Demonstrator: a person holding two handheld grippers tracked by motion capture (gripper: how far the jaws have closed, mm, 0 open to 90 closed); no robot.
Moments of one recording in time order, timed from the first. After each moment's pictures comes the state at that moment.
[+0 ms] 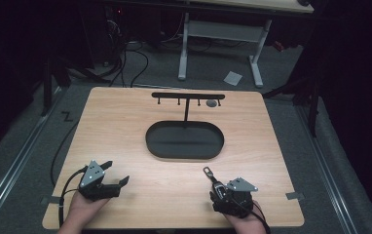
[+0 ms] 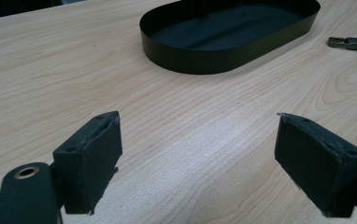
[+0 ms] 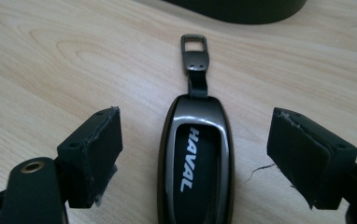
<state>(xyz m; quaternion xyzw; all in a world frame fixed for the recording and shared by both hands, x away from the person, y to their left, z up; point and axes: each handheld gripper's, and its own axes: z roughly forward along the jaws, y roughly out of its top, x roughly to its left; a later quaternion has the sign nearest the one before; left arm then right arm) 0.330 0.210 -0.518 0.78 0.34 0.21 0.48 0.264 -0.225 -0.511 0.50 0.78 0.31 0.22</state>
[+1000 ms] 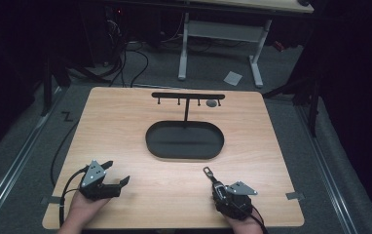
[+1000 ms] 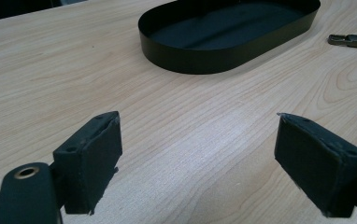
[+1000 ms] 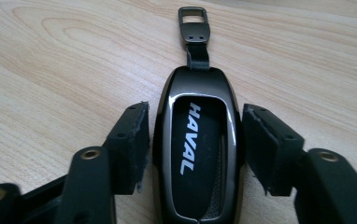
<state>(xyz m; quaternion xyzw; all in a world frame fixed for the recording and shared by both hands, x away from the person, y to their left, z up) 0.331 0.208 -0.518 0.78 0.34 0.21 0.47 0.261 -0.230 -0.528 0.51 0.77 0.31 0.22</state>
